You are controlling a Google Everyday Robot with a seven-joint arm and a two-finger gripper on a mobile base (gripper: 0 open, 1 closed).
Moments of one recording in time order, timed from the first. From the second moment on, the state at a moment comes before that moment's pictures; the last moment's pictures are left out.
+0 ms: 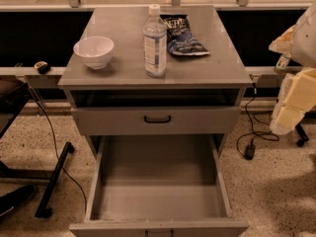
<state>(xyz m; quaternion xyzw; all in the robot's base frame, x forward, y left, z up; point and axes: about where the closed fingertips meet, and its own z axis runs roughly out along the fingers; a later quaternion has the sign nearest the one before) 0.438 -0.215 0.981 -0.60 0.78 -0.04 0.17</state>
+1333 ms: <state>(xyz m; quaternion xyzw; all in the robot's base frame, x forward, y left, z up) 0.568 -0.117 1.024 -0.62 0.70 0.03 0.36</state>
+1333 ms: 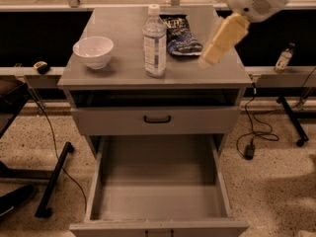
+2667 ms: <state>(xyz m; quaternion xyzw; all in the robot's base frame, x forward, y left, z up) 0.657 -0.041 1.000 -0.49 0.67 0.14 0.54</state>
